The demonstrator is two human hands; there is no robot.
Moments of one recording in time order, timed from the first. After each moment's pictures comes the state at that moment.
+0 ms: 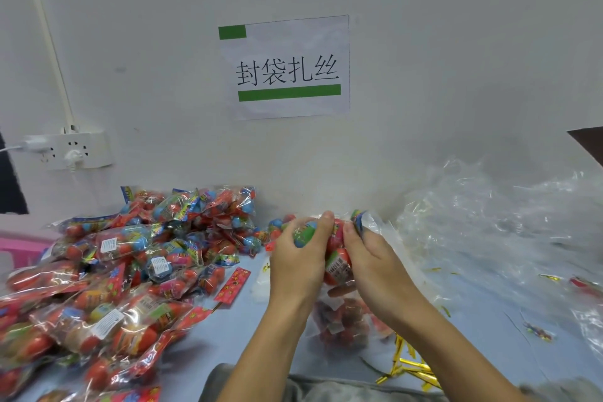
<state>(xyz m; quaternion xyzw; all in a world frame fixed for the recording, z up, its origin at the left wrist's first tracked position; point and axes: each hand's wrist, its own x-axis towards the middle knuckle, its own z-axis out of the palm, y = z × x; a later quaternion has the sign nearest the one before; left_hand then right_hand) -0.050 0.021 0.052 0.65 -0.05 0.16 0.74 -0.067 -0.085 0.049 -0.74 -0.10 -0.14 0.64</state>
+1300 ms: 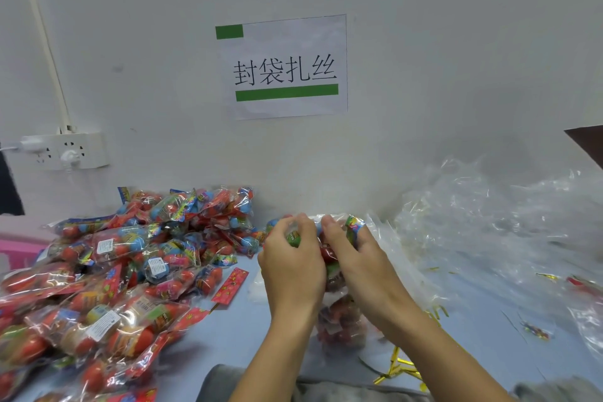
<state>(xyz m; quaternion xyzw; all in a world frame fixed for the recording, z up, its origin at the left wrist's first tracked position) -0.056 0.017 0.053 0.71 0.01 0.34 0.62 -0.072 -0.074 0.049 -0.72 -0.08 -0.15 0.67</state>
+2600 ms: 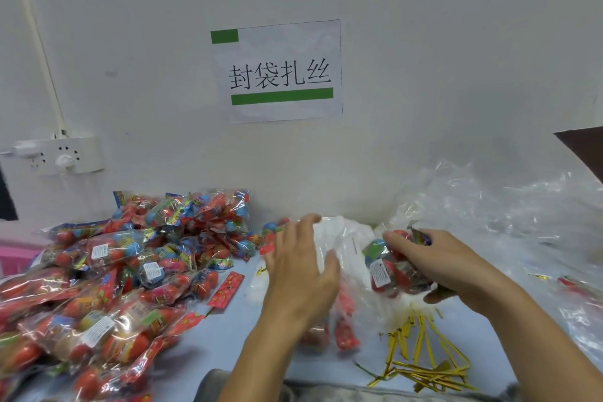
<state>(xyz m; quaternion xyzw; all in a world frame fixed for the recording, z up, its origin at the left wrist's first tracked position) -0.055 0.026 0.041 0.88 -0.16 0.26 0.37 -0.067 -0.178 0.067 -0.84 0.07 -0.07 0.54</state>
